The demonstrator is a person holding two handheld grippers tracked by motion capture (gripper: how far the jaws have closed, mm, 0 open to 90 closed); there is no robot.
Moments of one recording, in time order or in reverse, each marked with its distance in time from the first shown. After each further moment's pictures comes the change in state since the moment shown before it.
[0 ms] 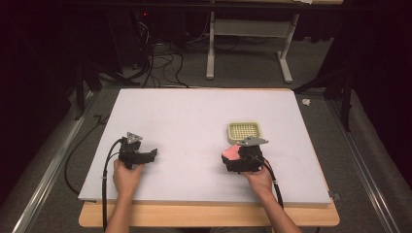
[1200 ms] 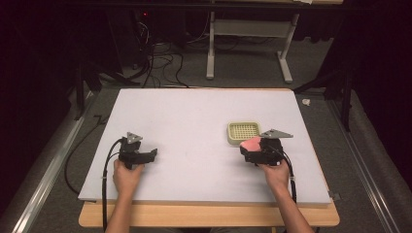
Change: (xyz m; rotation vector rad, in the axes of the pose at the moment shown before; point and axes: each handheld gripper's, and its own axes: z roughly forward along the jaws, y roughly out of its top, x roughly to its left) left arm 0.000 0.000 0.000 0.000 0.001 0.000; right arm -0.049 0.000 -0.030 -0.052 -0.075 0.110
